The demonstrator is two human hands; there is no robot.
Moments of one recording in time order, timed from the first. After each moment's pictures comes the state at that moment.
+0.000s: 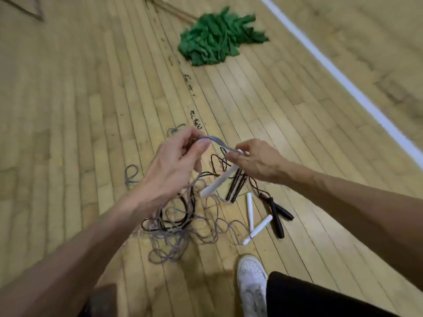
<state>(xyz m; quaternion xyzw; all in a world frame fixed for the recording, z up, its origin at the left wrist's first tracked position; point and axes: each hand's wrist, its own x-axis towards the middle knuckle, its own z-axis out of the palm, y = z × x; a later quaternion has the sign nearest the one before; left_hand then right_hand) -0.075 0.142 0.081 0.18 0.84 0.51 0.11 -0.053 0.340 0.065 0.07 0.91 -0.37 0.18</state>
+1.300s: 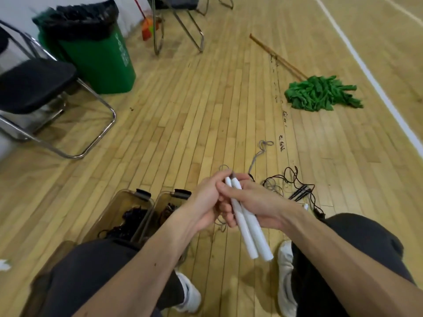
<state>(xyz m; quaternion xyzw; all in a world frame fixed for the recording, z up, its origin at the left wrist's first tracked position) 0.212 -0.029 0.248 -0.22 0.57 0.76 0.20 0.183 0.096 0.239 -0.03 0.54 -0.68 0.49</state>
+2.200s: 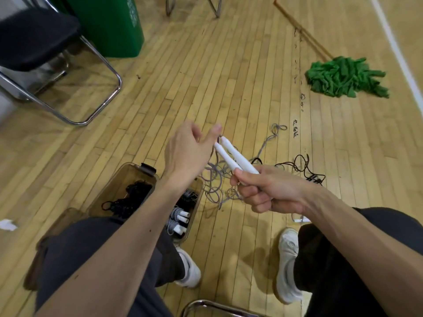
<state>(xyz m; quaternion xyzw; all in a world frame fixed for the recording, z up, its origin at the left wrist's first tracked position) 0.182 -0.097 0.230 -0.23 0.89 0.39 -0.11 0.162 0.090 0.231 -0.02 0.54 -0.62 0.57</state>
